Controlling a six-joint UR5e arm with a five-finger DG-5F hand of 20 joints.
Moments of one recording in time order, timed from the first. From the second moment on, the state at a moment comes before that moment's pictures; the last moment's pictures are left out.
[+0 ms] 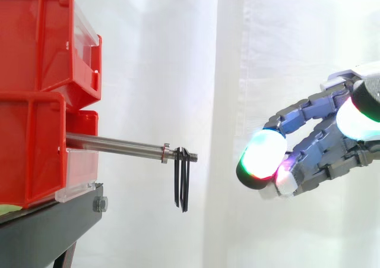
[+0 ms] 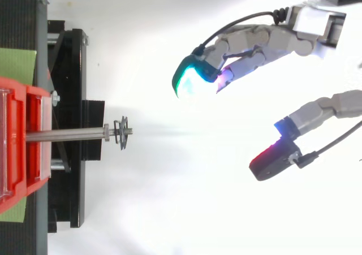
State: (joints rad) arm 0.07 -2.06 -1.39 -2.94 -1.42 -0.47
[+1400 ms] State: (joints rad) arm 0.06 -2.38 -1.27 -2.41 -1.47 -0.77
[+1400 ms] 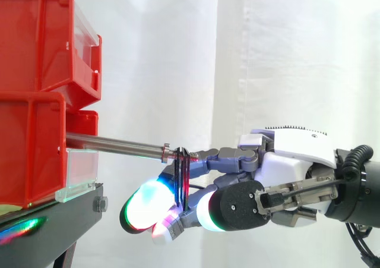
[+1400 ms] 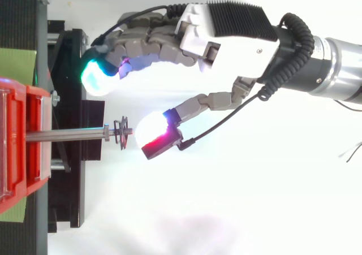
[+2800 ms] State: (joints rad) arm 0.06 -2.38 -1.24 -2.43 -1.55 -0.75
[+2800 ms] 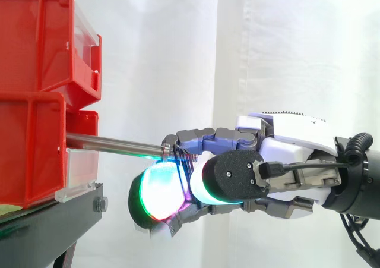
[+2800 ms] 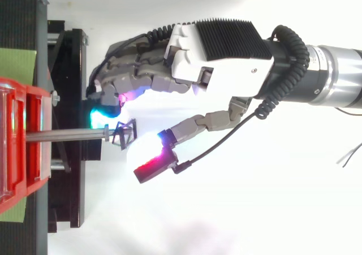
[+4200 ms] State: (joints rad) arm 0.05 -2.29 -1.24 -2.80 -1.58 -0.76
